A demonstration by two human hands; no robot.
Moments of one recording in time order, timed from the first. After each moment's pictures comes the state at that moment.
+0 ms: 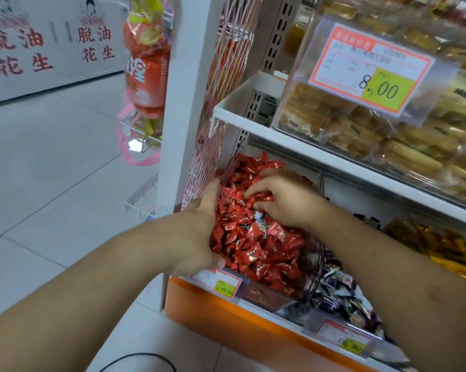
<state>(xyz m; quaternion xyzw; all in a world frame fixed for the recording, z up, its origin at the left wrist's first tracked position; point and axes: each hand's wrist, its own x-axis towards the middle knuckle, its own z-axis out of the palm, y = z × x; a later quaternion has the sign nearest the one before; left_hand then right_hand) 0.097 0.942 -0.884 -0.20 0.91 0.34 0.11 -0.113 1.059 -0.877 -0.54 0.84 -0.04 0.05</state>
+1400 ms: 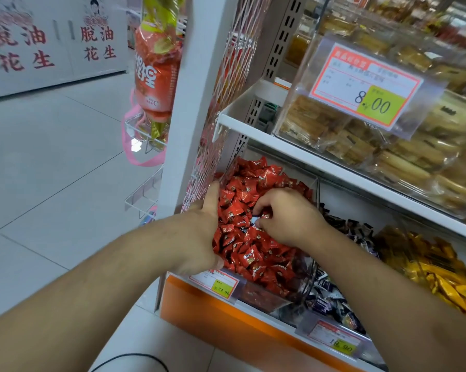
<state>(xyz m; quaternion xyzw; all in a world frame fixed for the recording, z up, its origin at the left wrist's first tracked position) 0.096 0.947 -0.879 -0.21 0.91 0.34 0.13 -0.099 1.073 -0.893 -0.42 0.90 -0.03 0.05</state>
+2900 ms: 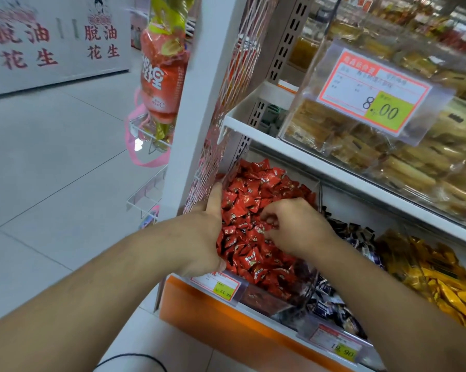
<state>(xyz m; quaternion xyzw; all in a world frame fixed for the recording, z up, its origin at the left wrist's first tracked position) 0.092 0.945 -0.886 -0.22 0.91 0.31 0.13 -0.085 1.084 -0.888 -0.41 0.91 0.00 0.06</state>
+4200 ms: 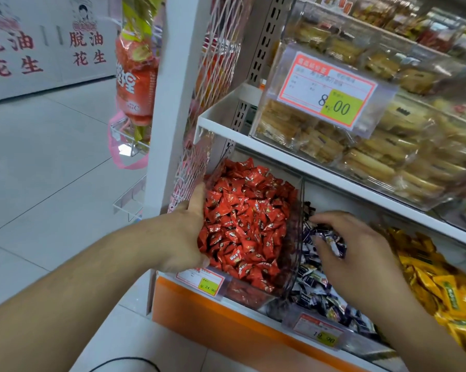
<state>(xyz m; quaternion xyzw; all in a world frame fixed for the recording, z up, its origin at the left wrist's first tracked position) 0.095 0.948 -0.878 -0.21 0.91 0.33 0.13 -0.049 1.207 -0.849 -0.38 0.91 -0.18 -0.06</state>
